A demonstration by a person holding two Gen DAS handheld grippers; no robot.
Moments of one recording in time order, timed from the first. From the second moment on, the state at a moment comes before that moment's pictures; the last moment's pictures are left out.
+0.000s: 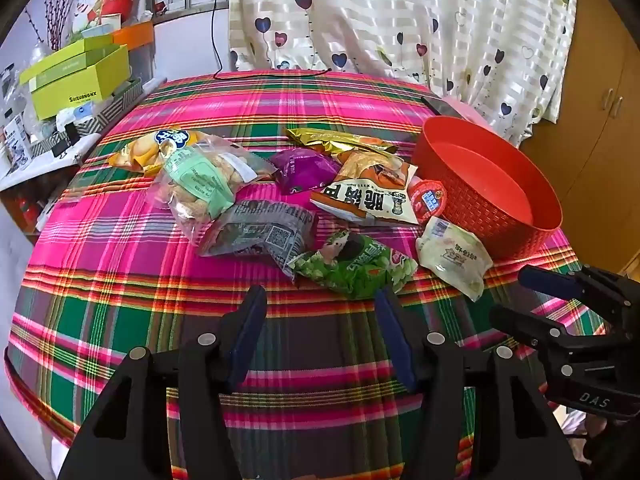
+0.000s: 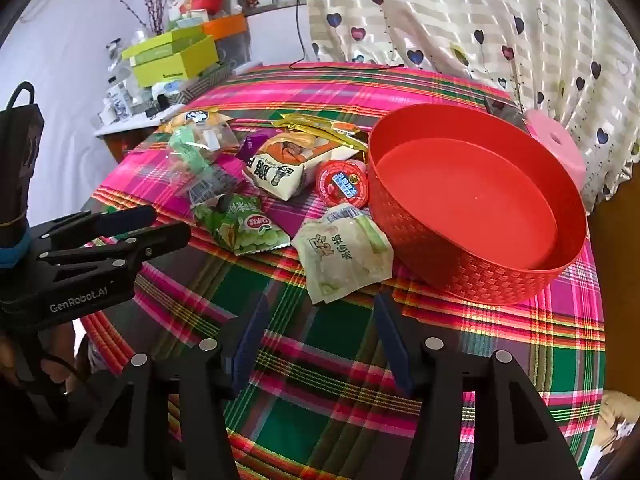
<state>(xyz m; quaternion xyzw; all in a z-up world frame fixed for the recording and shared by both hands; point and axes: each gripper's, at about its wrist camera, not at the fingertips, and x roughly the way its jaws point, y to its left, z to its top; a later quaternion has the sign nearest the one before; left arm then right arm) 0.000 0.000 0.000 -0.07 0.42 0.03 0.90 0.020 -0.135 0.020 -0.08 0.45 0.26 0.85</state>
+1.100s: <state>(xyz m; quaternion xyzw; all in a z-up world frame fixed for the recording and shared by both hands) -0.007 0.005 0.006 -0.07 0.42 0.02 0.91 0.020 -0.124 0.025 -0.09 0.44 0.27 0.85</state>
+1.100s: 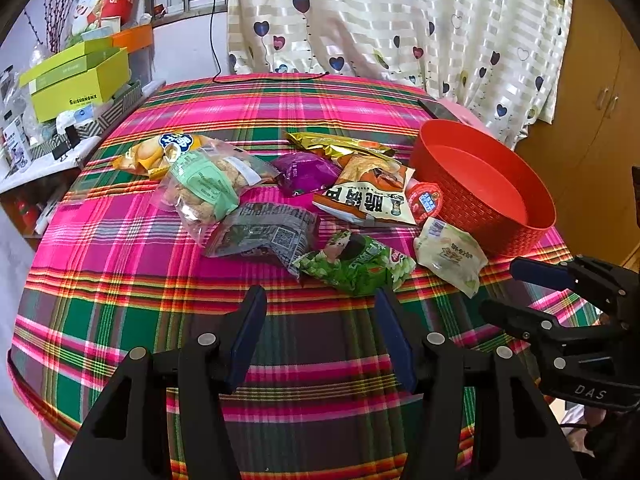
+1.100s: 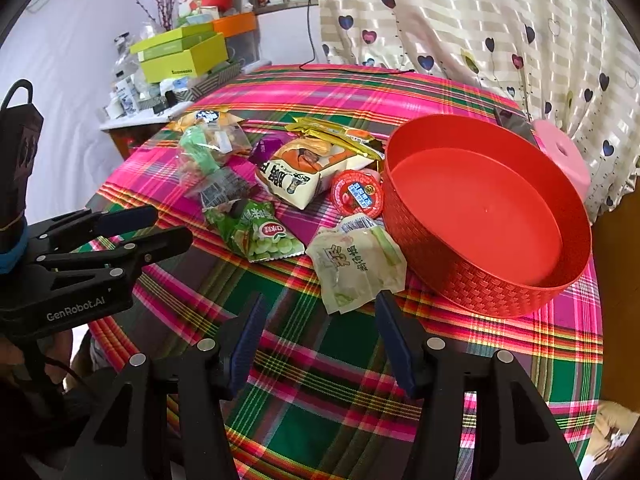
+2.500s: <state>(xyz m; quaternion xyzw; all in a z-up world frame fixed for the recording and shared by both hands) -0.009 0.001 0.004 -0.07 0.42 0.01 0.91 0.016 -0.122 0.028 -0.09 0.44 0.28 0.85</state>
